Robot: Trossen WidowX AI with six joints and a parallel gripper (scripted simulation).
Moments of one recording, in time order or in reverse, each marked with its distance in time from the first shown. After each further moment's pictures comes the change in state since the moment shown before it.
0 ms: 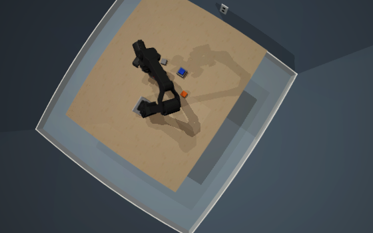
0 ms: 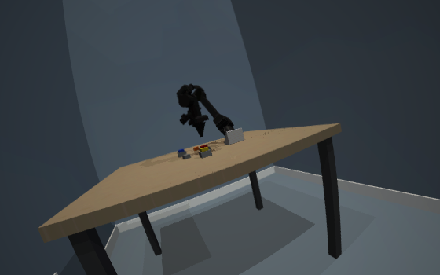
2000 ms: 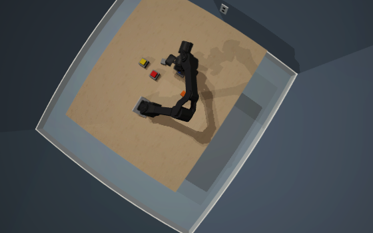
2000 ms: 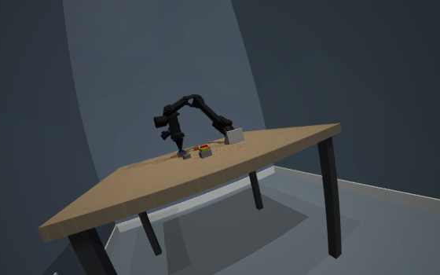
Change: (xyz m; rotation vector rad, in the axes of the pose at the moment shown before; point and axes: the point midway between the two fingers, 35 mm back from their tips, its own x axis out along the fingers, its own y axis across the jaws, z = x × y) arm 0.052 -0.133 0.108 0.024 -0.024 0.015
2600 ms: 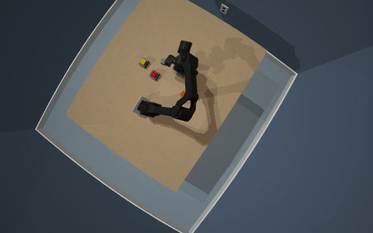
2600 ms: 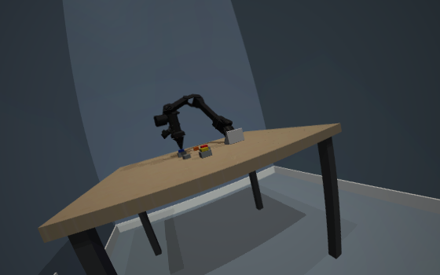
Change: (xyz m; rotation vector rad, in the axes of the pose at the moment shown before) arm -0.008 -0.001 -0.004 -0.016 0.018 -0.010
